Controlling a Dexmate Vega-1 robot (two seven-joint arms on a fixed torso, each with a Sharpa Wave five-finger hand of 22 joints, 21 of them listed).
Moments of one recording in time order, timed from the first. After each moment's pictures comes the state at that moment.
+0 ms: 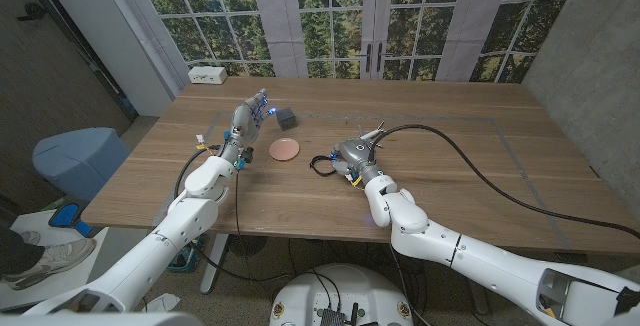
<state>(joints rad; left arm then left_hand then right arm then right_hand) 0.96 0.55 0.33 -1.42 -0.70 -0.38 -0.08 0.06 0.09 0.73 0.00 0.20 0.02 -0.02 0.18 0.17 -0.07 -0.04 0.19 0.17 -0.11 -0.04 0.19 0.18 -0.17 -0.03 0.81 0.17 -0.75 -0.52 -1.04 -1.70 -0.83 -0.60 -0.15 1.02 0.09 0.43 -0.17 0.18 0.84 -0.16 0.30 0.19 0.82 -0.20 0.47 0.44 0.39 -0.04 0.58 0.49 0.27 -0.01 0.70 0.17</state>
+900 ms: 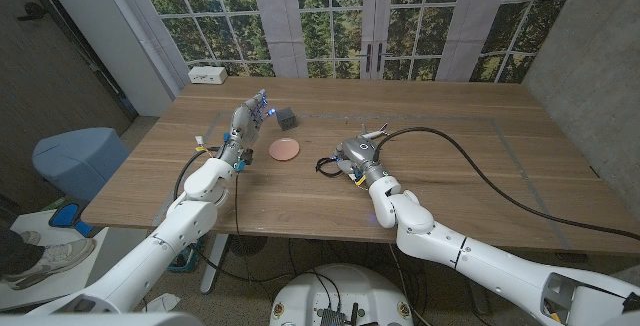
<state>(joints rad) 0.98 0.56 0.32 -1.45 -0.69 -0.38 -0.07 0.06 0.09 0.72 -0.02 0.20 0.02 -0.02 0.18 0.17 -0.06 -0.04 0.19 0.17 -0.11 -0.04 0.19 0.17 -0.17 -0.03 0.79 0.17 -0.80 -0.53 -0.98 -1.67 -0.78 -0.50 -0.28 1.13 0.11 0.42 -0.17 0.17 1.03 -0.14 0.37 0.21 0.99 -0.19 0.59 0.59 0.56 -0.05 0.66 0.57 0.27 -0.02 0.70 0.17</state>
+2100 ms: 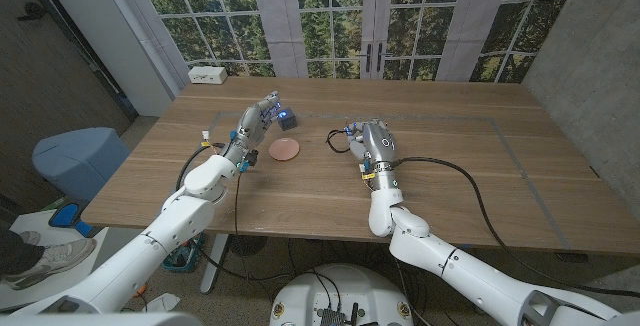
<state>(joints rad) 1.00 0.64 0.35 -1.58 -0.63 -0.28 -0.04 0.18 0.04 0.71 -0.19 0.17 0.04 -0.02 0.20 0.17 0.01 -0.03 0.21 0.18 0.01 0.00 0.20 0.17 -0.06 0.03 0.72 0.17 -0.88 -0.37 -0.83 -1.51 -0.60 -0.28 -0.92 1.14 0.11 0.41 -0.17 0.17 1.04 -0.11 0.37 0.20 1.01 -0.17 0.61 0.59 0.63 -0.06 0.66 0.59 0.28 -0.01 0.70 0.18</state>
